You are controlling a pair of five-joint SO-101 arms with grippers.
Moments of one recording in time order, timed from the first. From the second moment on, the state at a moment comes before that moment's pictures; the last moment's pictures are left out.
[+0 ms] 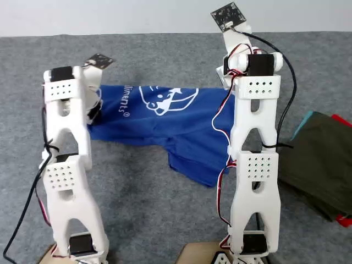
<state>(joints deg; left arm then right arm) -14.0 47.4 -45.0 98.9 -29.4 -4.7 56.9 -93.4 100.7 23.7</state>
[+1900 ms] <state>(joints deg) -16.0 62.3 -48.3 51.6 -19.8 -3.0 74.0 -82.8 87.6 23.6</state>
